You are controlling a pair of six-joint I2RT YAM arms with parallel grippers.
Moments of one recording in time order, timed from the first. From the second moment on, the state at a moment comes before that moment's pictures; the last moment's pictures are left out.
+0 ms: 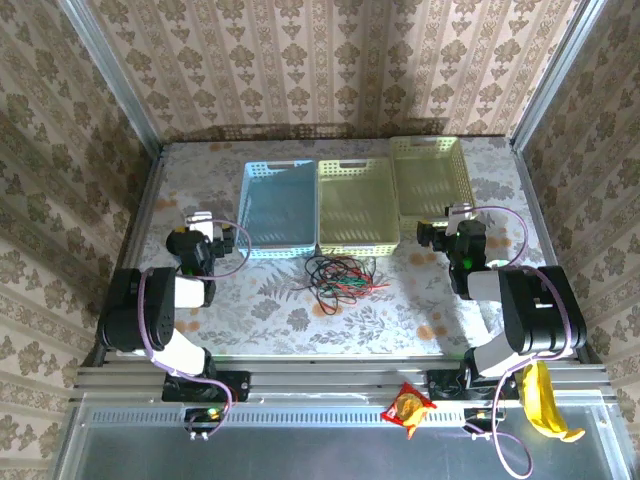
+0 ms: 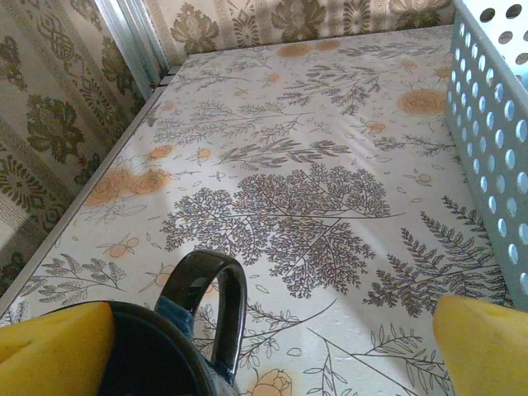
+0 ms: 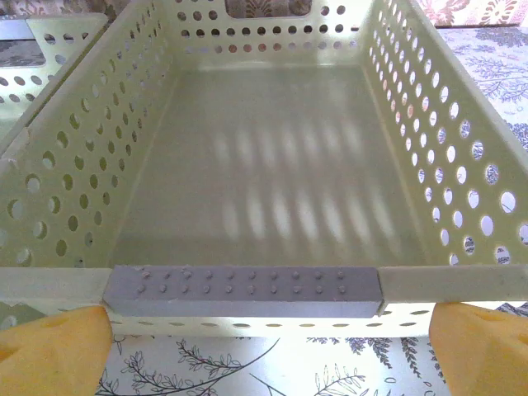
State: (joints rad) left arm -0.04 1.56 0.36 0.88 -0.17 0.10; right arm 0.01 1.53 0.41 0.73 0.03 0.03
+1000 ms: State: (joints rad) left arm -0.05 1.56 0.36 0.88 -0.18 0.10; right arm 0.01 1.53 0.41 0.73 0.03 0.03
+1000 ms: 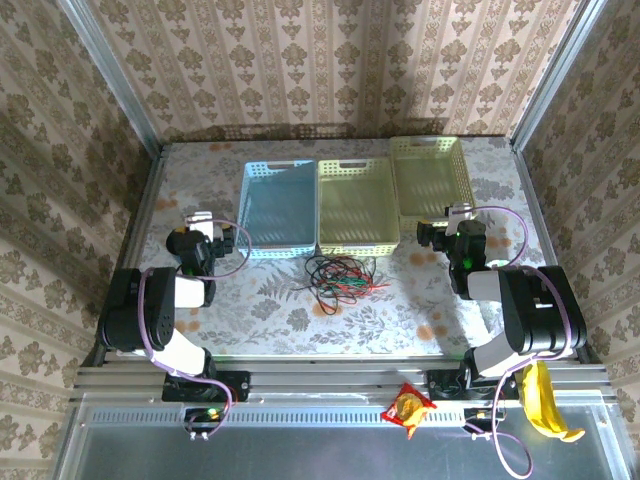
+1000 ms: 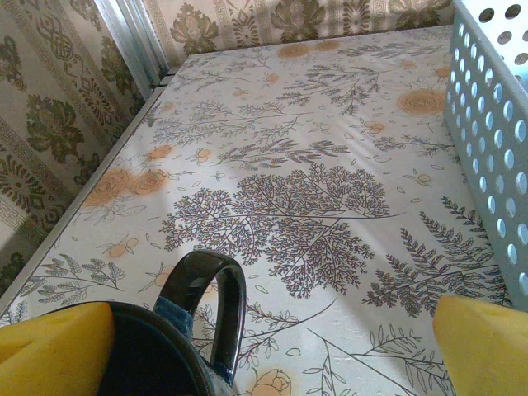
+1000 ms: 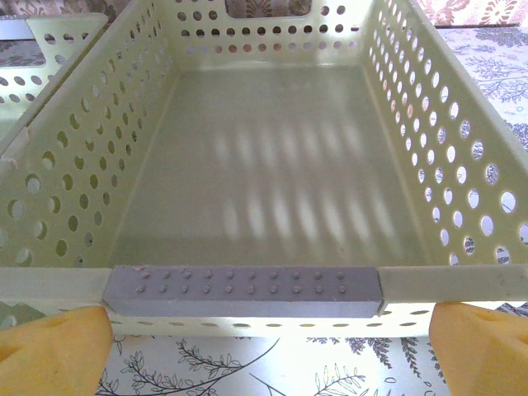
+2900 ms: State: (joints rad) left arm -0.87 1.31 0.67 -0.11 -0.20 -0.30; right arm 0.78 1.55 0.97 -0.35 0.15 0.08
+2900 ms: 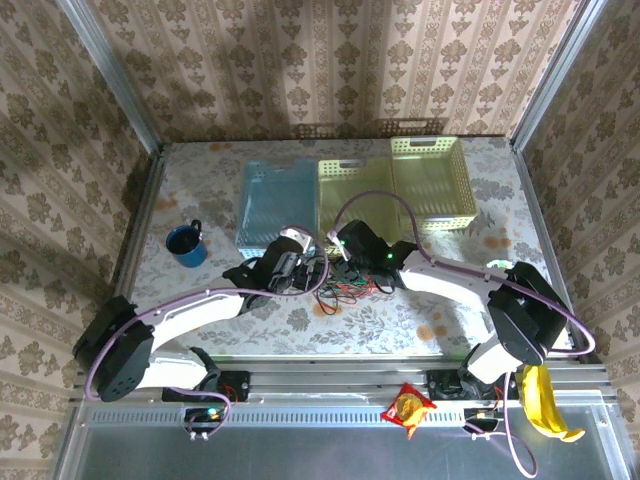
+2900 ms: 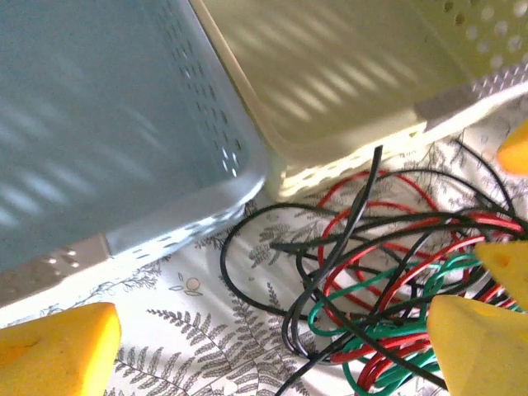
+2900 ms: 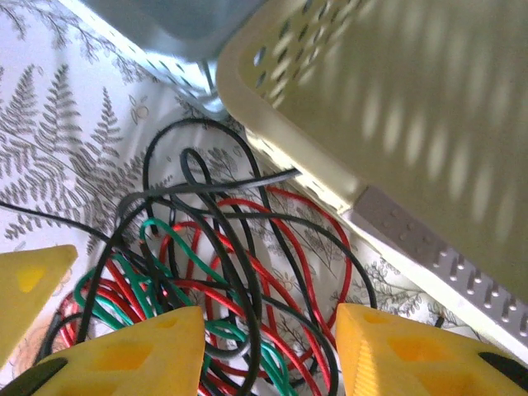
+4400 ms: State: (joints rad) left arm -0.87 1.58 0.72 -0.05 -0.06 -0.20; right arm 0.61 1.45 0.84 -0.25 -0.11 0.17
